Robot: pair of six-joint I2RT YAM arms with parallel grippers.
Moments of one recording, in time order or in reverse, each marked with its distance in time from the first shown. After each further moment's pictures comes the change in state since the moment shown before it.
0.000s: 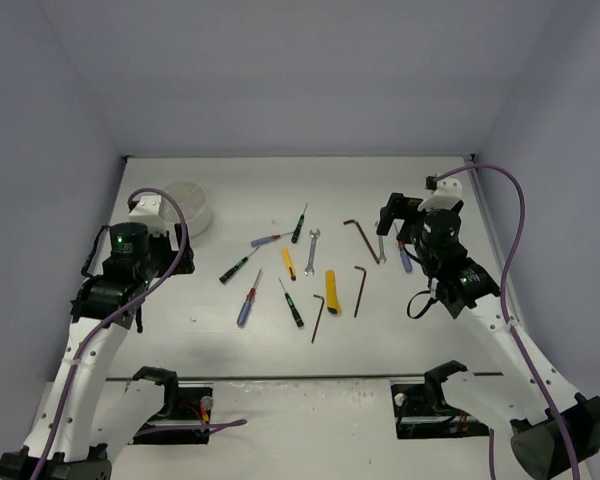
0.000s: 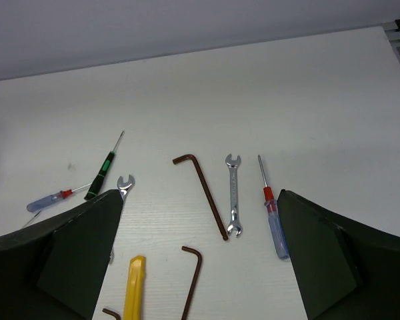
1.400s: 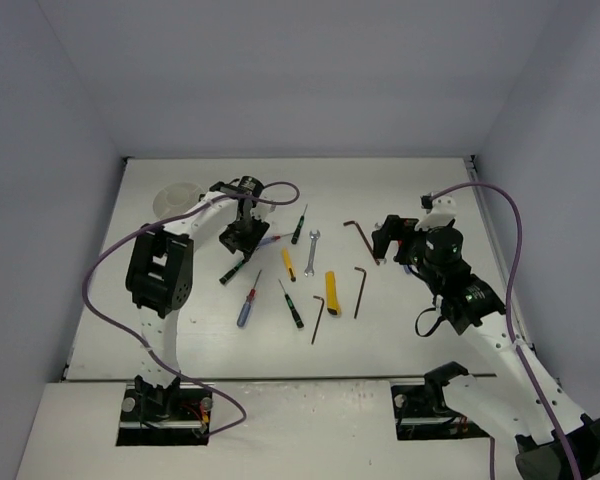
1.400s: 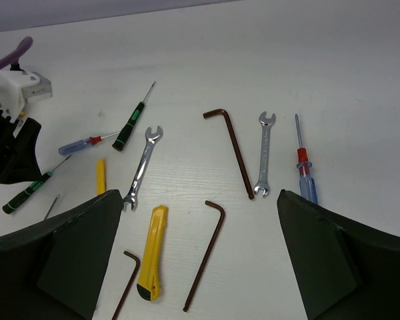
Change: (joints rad) left arm -0.237 1.203 0.649 -0.203 0.069 0.251; right arm 0.007 -0.104 -0.085 -0.083 -0.156 0.041
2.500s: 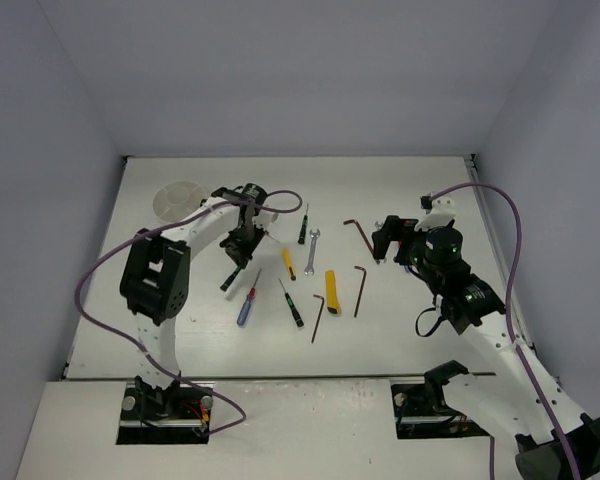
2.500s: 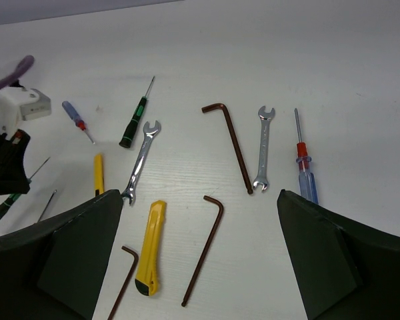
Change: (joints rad) left arm -0.040 -0.028 -0.080 -0.036 0.008 -0.033; right arm 0.000 -0.007 -0.010 -0.011 -0.003 0.000
